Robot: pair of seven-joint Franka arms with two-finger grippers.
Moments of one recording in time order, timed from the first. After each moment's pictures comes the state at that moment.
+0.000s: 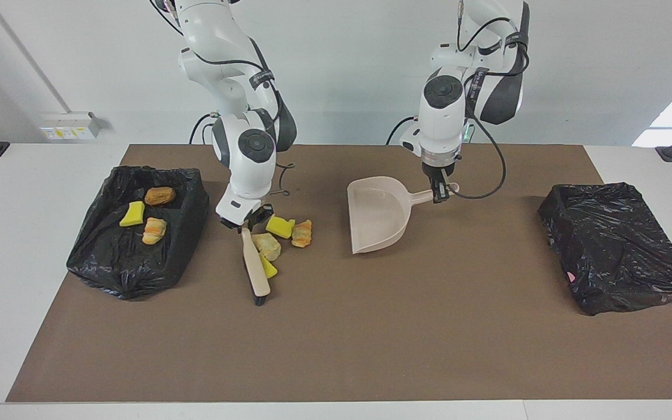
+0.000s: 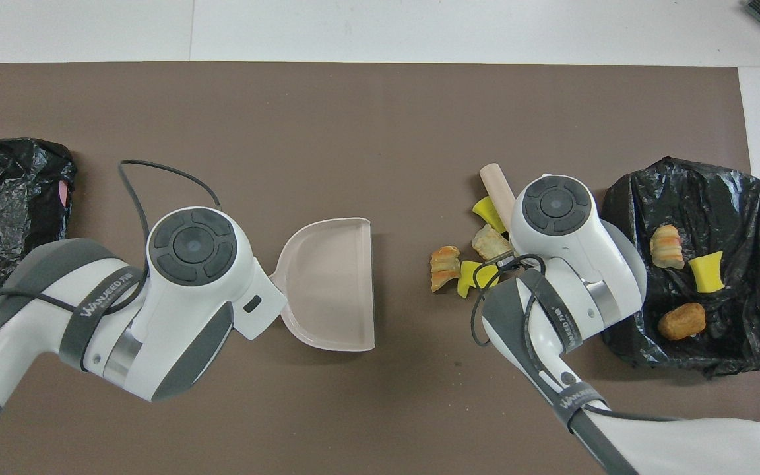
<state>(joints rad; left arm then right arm) -0.34 0.00 -0.18 -2.07 0.19 1.94 1.02 0.27 0.20 0.06 -2.02 -0.24 2.06 0.11</state>
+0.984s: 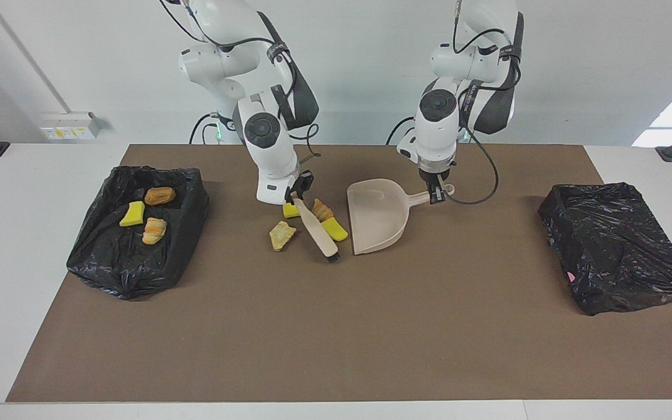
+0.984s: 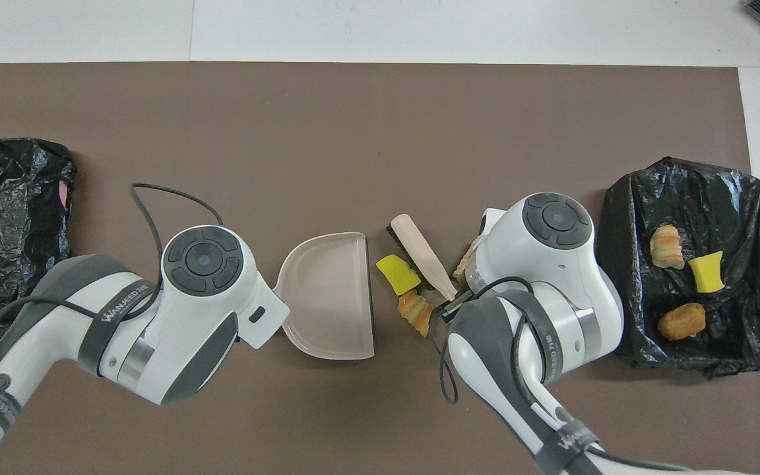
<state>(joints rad) -0.33 0.00 -0.17 -2.14 0.16 1.97 0.97 0.36 0.11 0.07 -2.04 0.20 1.95 -0.20</state>
